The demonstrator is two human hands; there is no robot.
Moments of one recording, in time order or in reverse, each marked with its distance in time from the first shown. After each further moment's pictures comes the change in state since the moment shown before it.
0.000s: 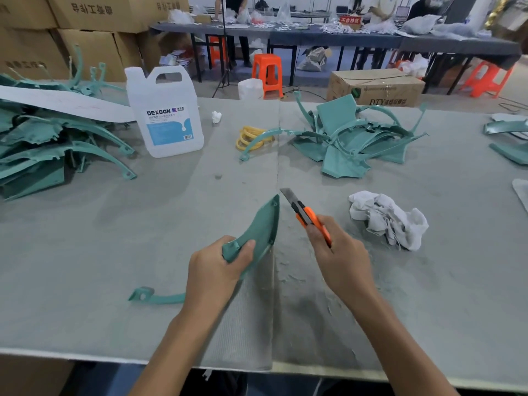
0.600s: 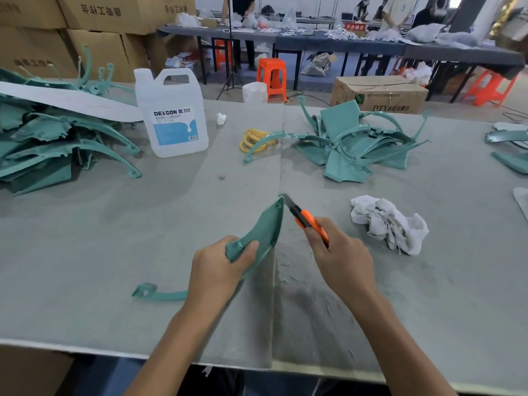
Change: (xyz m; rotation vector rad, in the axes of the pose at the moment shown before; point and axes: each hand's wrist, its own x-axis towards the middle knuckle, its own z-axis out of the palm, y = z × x) left_hand -0.002 0.003 -0.003 -0.061 -0.015 -0.024; right_hand 0.000 -0.007 -0.006 -0.175 -0.055 -0.028
